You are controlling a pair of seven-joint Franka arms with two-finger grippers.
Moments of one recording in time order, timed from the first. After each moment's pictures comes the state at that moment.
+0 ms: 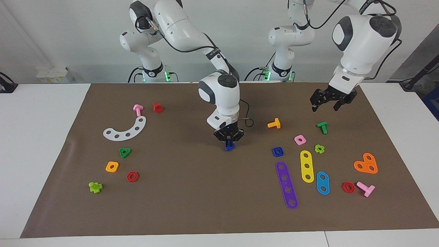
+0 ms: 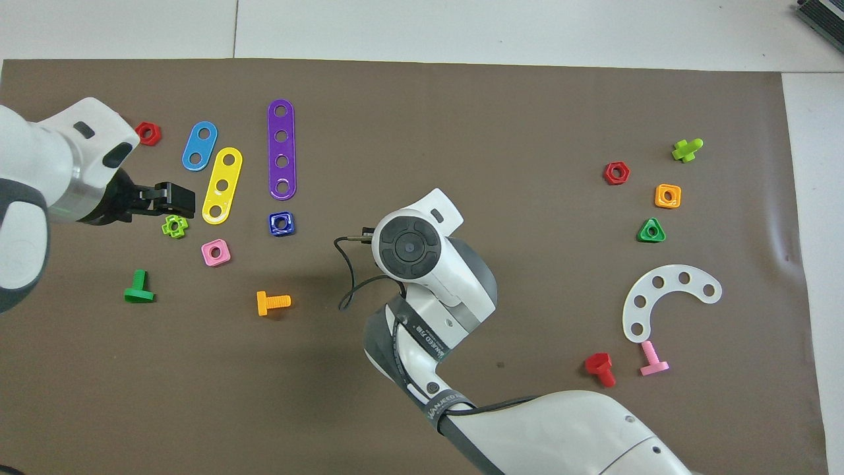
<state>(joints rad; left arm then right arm) -0.10 0.08 -0.08 -1.81 -0.03 1.92 -0.17 0.68 0.53 -0.04 -1.67 -0.08 2.38 0.82</state>
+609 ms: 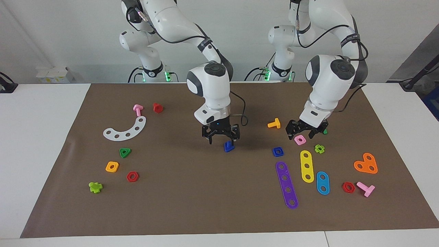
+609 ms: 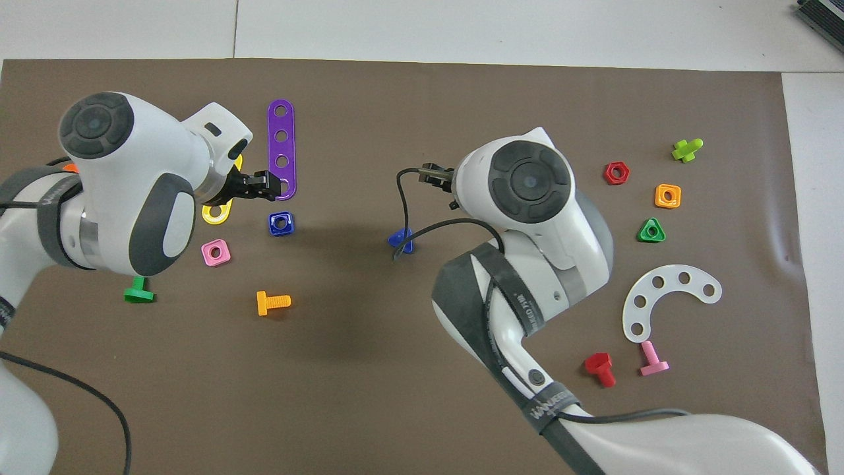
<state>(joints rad) -0.19 0.27 -0.08 -1.82 -0.03 2.15 -0.27 0.51 0.31 -0.05 -1.64 -0.08 2.18 0.80</state>
